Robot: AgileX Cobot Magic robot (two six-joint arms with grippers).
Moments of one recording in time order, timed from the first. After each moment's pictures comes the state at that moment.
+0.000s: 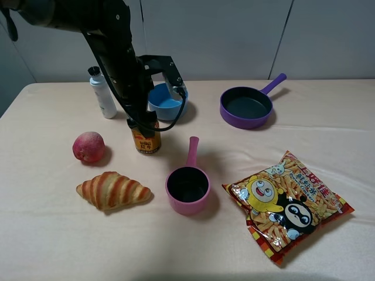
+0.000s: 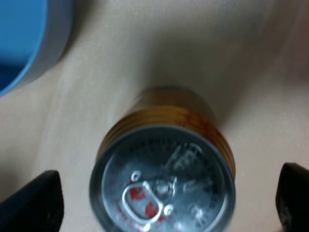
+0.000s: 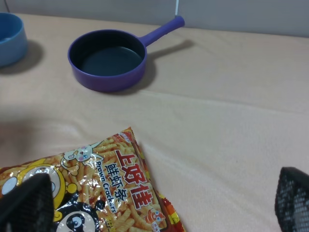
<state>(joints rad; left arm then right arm) -0.52 2.02 -1.45 0.00 0.77 0.73 0.16 -0.01 -0.50 -0.01 1.02 0.00</state>
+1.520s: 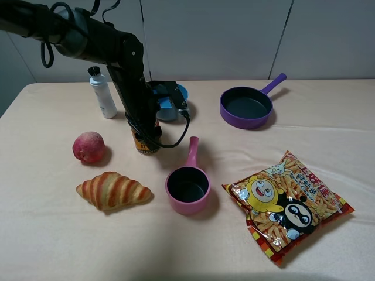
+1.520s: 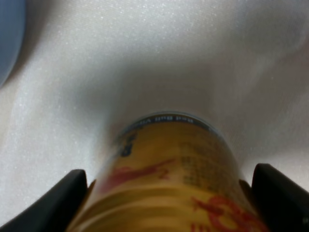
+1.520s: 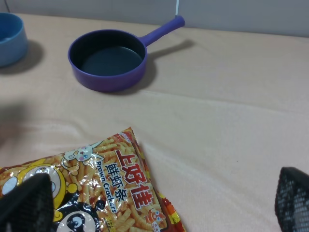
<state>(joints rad) -0.52 2.16 -1.45 -0.01 0.67 0.73 0.16 -0.01 -0.50 -0.01 1.02 0.00</state>
